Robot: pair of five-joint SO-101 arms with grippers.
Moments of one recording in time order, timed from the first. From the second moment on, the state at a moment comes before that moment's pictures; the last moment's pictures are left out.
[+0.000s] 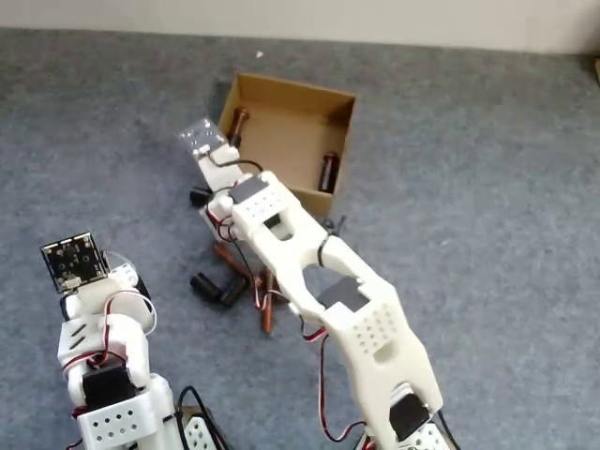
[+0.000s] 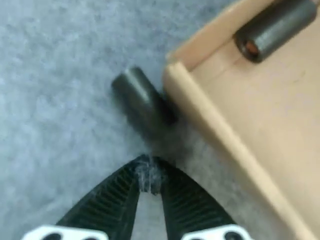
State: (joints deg) left arm -25.1 -103.8 95.9 47.3 6.9; right arm -42.5 38.1 -16.2 49.4 4.7
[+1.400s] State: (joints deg) left arm -25.1 -103.8 95.9 47.3 6.9; right arm -44.4 45.7 -23.9 46.1 18.6
